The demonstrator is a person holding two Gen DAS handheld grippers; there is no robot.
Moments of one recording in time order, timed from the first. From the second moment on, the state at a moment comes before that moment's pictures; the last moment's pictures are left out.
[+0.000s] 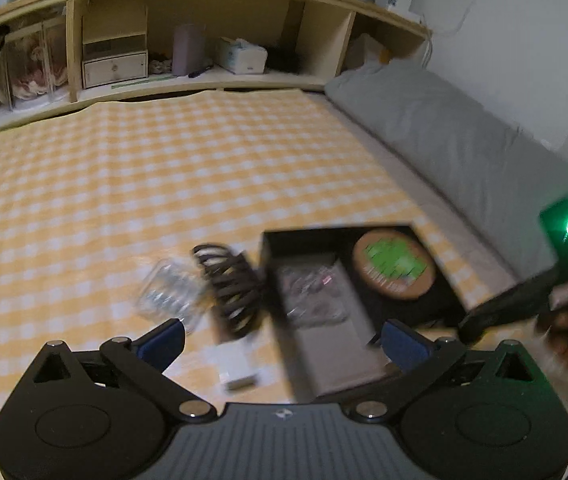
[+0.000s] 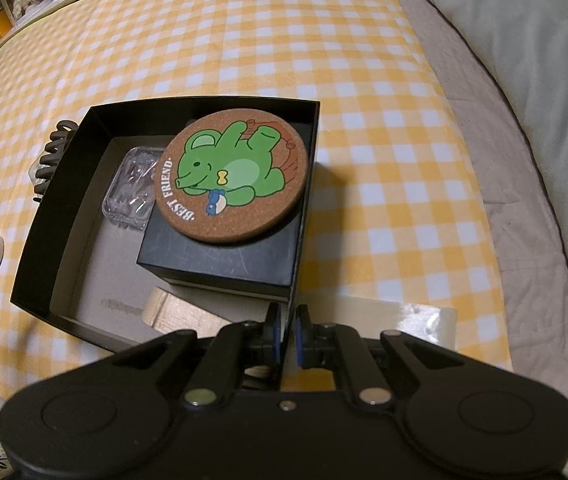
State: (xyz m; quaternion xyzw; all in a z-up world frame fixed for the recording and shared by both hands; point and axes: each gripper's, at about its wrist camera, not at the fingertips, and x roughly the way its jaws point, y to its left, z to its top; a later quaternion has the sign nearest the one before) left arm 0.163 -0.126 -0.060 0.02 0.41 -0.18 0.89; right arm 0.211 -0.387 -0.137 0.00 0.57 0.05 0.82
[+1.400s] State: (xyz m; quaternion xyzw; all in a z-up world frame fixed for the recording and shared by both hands) left arm 0.267 -0.065 -0.192 0.09 0.37 -0.20 0.90; right arm 0.211 -0.385 -0.138 -0.02 0.58 0.05 0.81
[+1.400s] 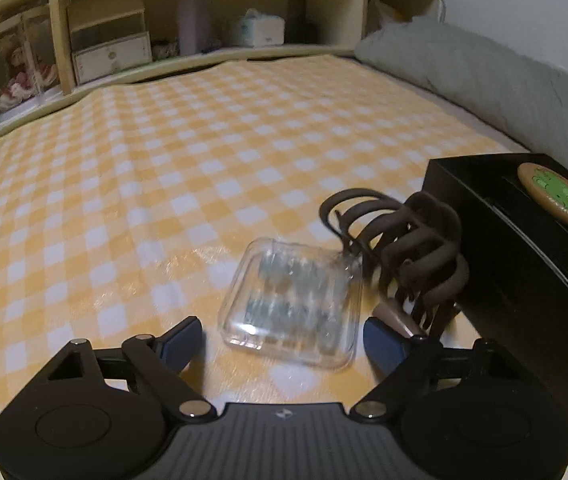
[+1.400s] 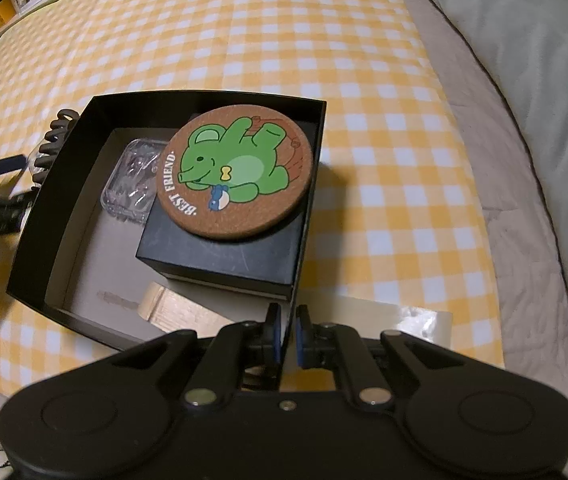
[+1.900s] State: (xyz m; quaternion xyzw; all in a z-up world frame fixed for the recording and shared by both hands) left arm 0.274 -0.071 -0.173 0.12 0.46 -0.23 0.85; right arm 0.213 -0.383 -0.141 -0.02 0.58 0.06 0.81
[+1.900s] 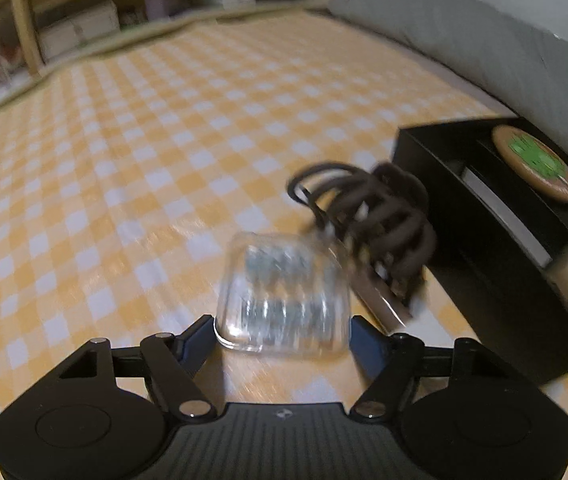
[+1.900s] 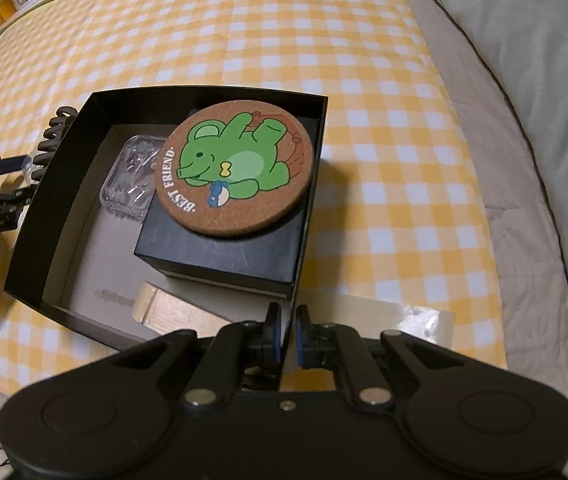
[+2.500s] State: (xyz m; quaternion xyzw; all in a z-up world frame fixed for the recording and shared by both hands) left arm 0.277 -0.075 -0.179 0.07 0.41 -0.15 0.90; right arm 0.213 -0.383 -0.141 -0.03 0.58 0.06 0.81
